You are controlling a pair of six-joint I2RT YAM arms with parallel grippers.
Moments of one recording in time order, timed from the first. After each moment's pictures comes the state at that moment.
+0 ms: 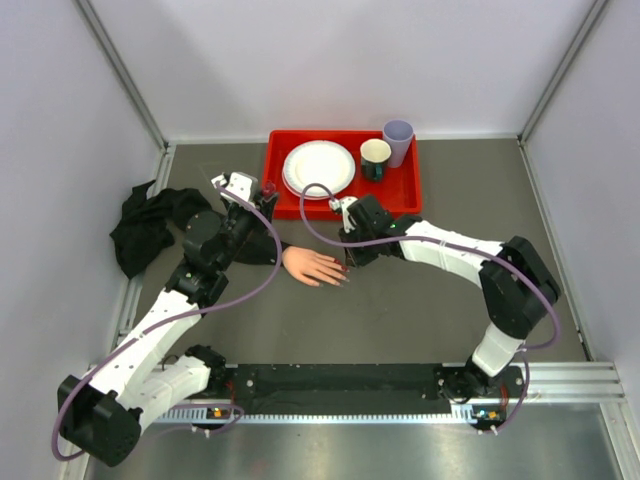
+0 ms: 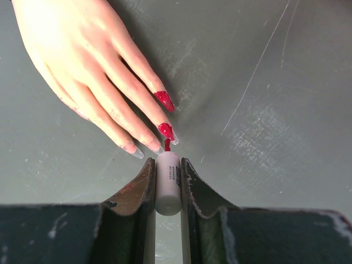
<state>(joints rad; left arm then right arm) -0.44 0.91 0.71 0.27 0.03 0.01 0.75 1.69 1.15 -0.41 -0.07 0.16</state>
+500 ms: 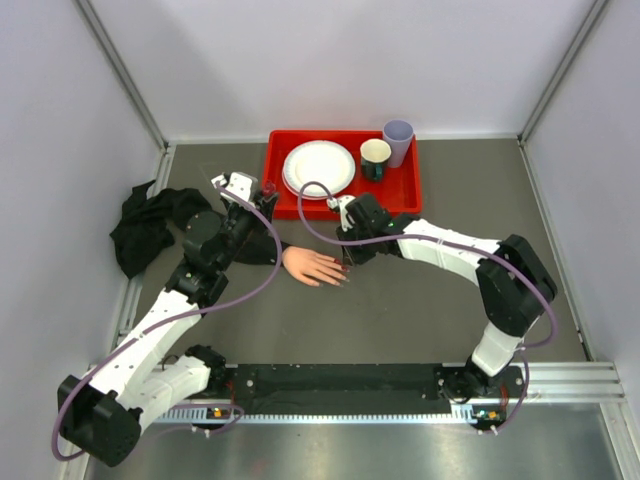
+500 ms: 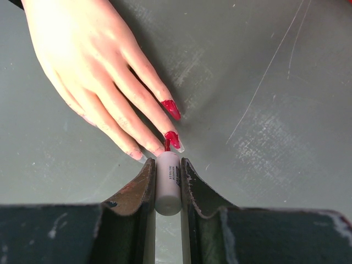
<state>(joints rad) -0.44 0.91 0.71 0.27 0.03 0.01 0.75 1.71 1.17 -0.40 -0.10 0.16</state>
